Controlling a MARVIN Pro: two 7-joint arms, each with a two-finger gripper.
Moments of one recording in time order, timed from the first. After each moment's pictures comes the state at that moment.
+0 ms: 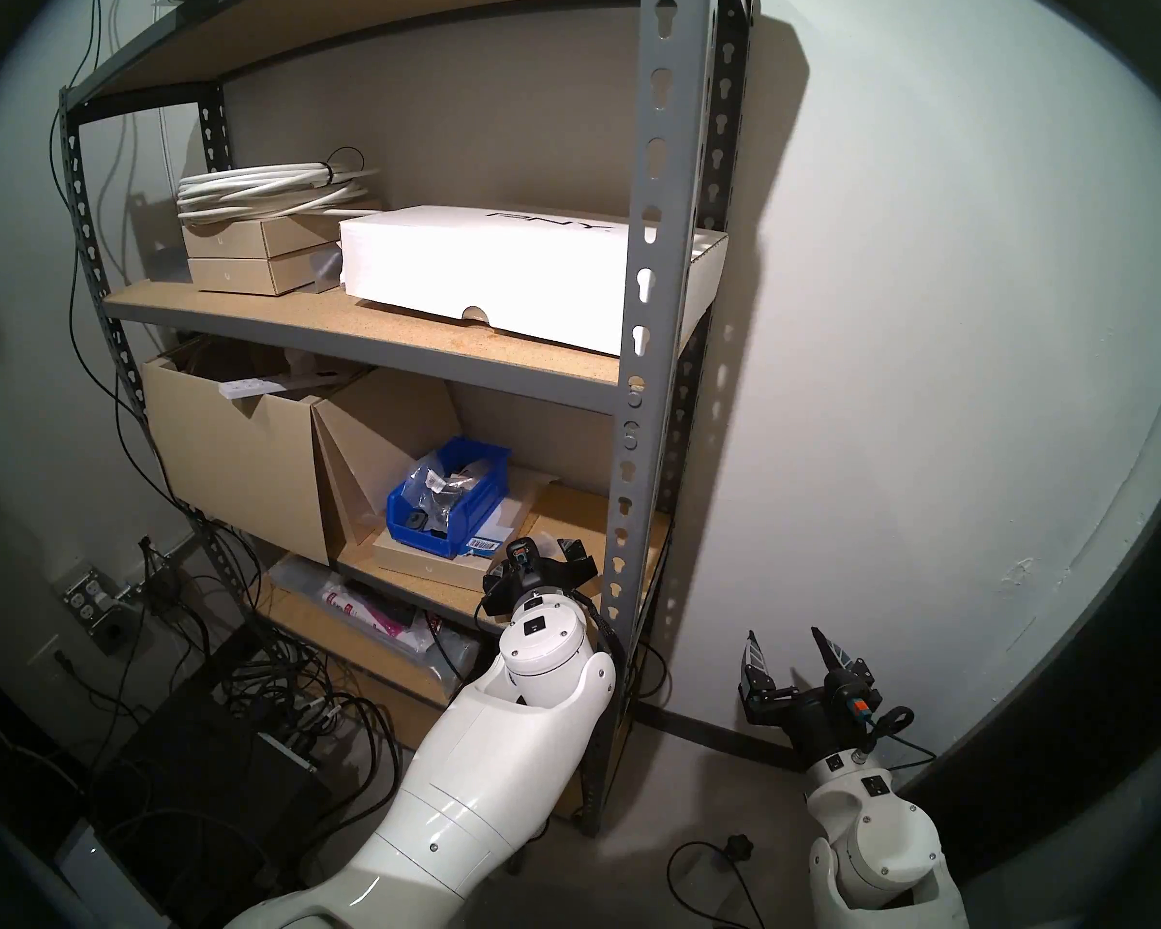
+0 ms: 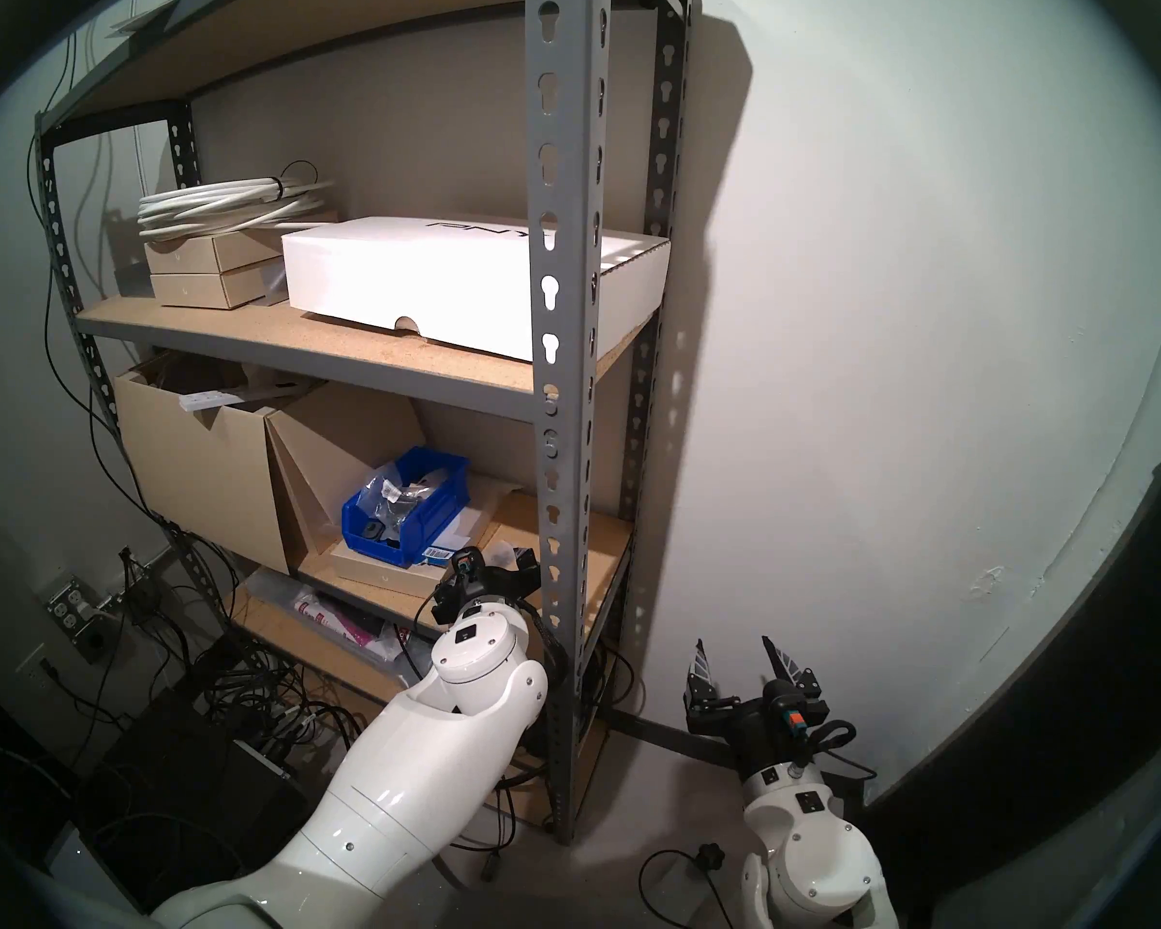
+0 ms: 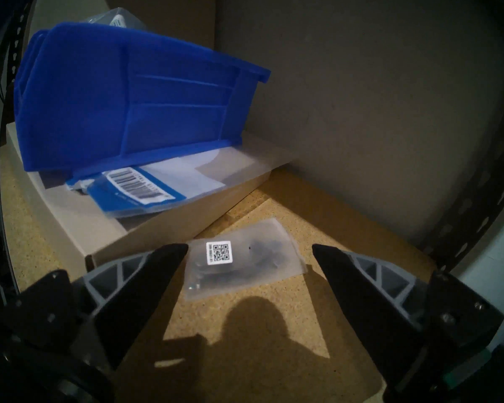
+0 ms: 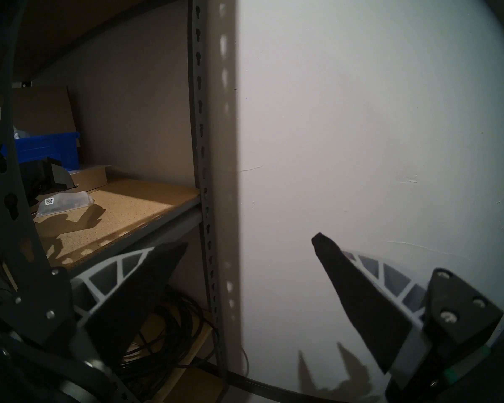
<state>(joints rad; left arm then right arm) 1.44 -1.57 -1.08 -1.49 -0.55 0.11 0.76 -2.16 -1.61 1.70 -1.93 0.00 -0.14 0.15</state>
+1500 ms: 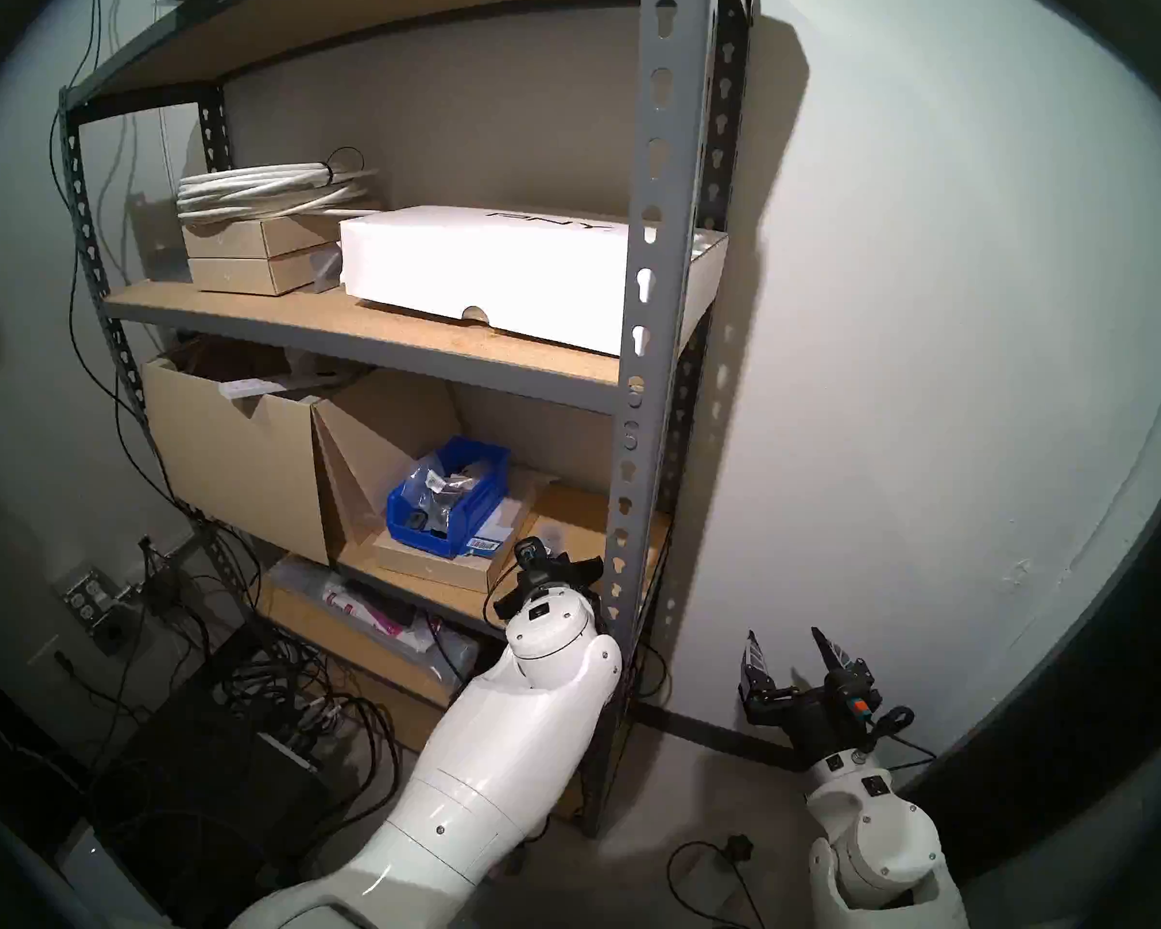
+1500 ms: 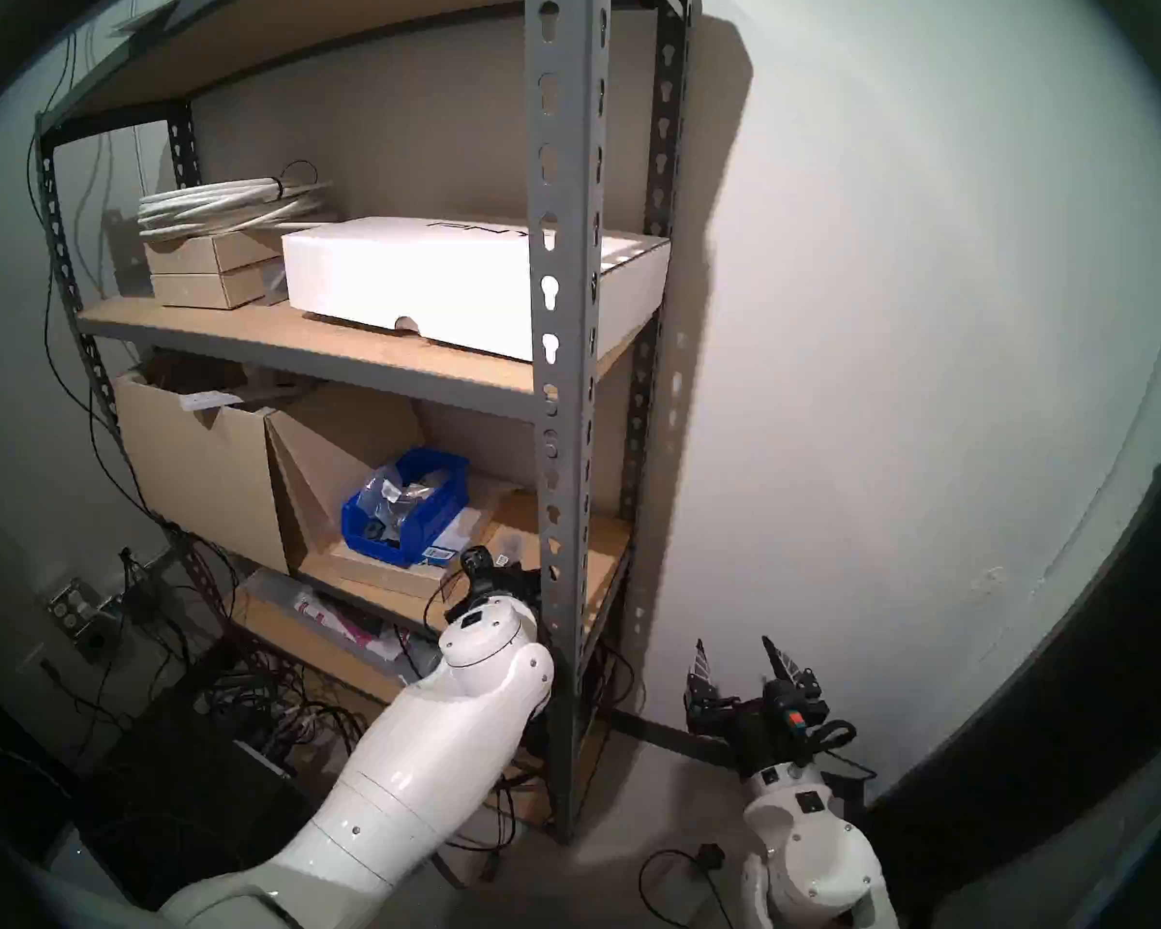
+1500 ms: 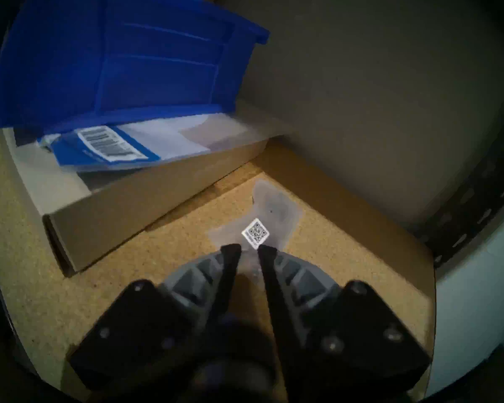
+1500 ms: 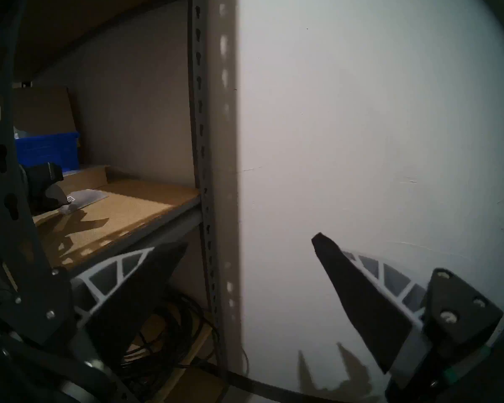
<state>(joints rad) 1.42 -1.59 -1.07 -1.45 -0.62 0.14 0.77 -2.16 -1.61 1.70 -1.93 0.00 -0.14 0.15</state>
